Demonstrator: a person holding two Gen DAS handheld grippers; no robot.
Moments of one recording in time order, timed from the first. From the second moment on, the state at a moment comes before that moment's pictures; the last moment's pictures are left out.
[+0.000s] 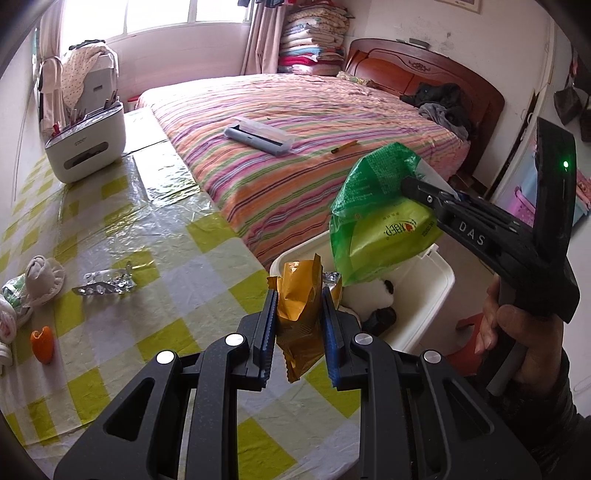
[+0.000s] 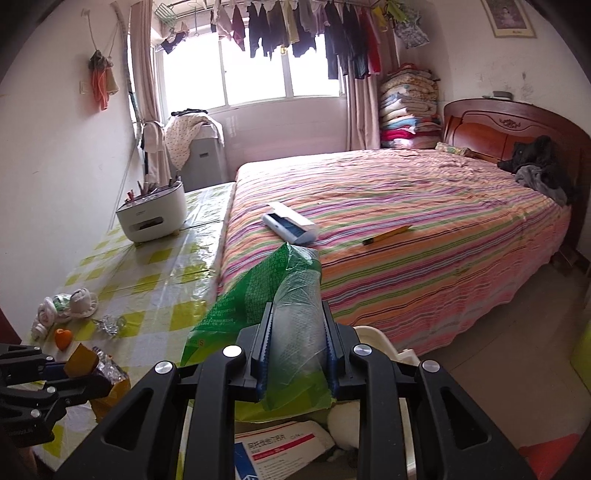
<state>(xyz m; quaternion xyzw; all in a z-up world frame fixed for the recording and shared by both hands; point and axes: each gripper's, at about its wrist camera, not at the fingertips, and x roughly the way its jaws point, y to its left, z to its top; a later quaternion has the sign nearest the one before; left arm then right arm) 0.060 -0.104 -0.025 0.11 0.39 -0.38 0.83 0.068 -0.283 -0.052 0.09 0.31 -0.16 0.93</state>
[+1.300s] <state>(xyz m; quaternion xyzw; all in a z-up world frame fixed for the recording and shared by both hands) 0.050 -0.185 -0.017 0.13 0.37 -0.43 0.81 0.031 -0.332 -0.030 0.19 0.21 -0.23 0.93</state>
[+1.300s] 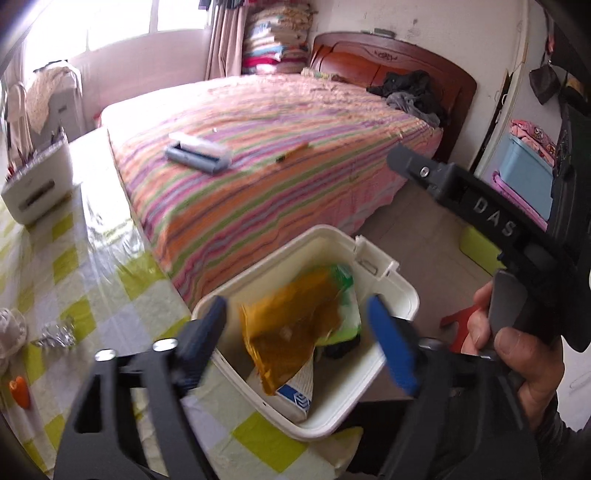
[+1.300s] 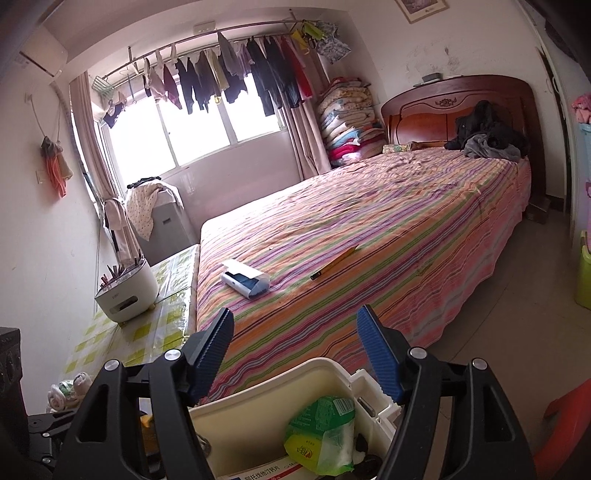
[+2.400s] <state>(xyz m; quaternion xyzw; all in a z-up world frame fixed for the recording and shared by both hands) 0.181 0.040 0.021 0.02 0.39 -0.19 0.90 0.107 -0.243 -0.041 0.18 0.26 -0.14 0.94</state>
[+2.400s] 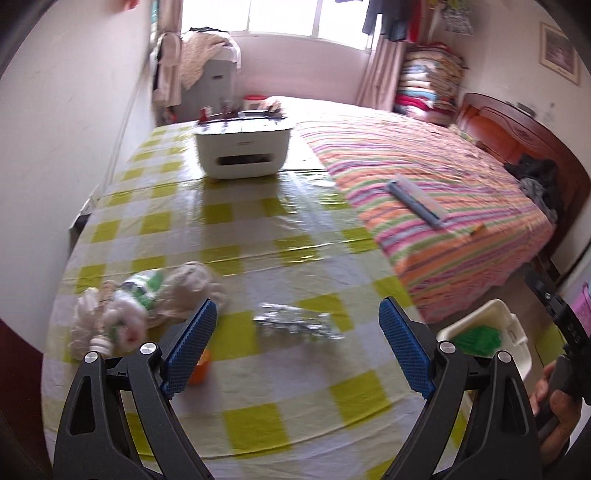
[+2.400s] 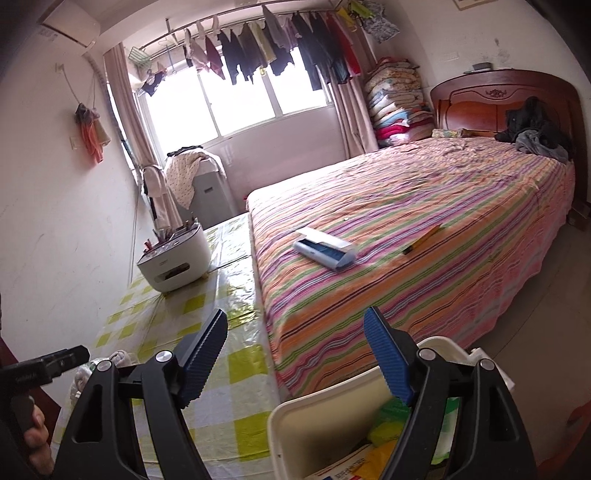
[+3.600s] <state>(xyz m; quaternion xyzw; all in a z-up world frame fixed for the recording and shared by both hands) 0.290 0.206 -0.047 -0.17 0.52 -0.16 0.82 0.183 -0.121 -0.081 0.16 0.35 -0.01 0.93</state>
